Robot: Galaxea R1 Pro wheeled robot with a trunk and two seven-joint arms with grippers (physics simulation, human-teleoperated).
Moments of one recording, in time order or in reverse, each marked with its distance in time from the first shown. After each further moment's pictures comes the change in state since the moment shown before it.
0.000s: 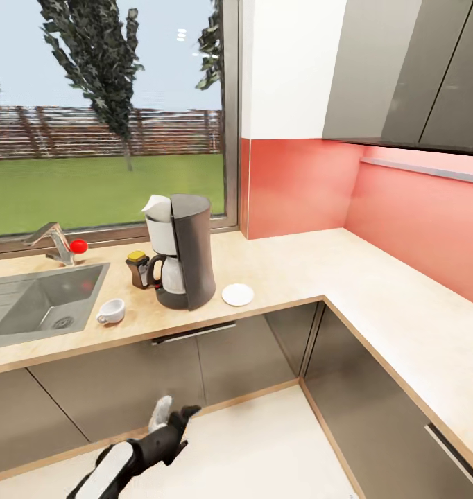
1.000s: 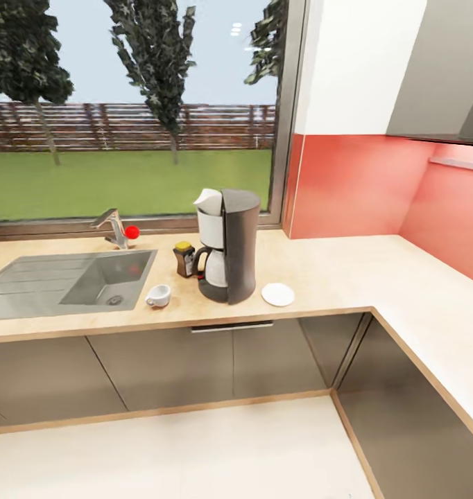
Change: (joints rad) left arm 0.111 0.042 0.018 0.615 -1.066 -0.794 -0.059; right arm 0.000 0.004 -0.002 -0.002 -0.006 -0.005 -0.002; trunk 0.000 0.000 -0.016
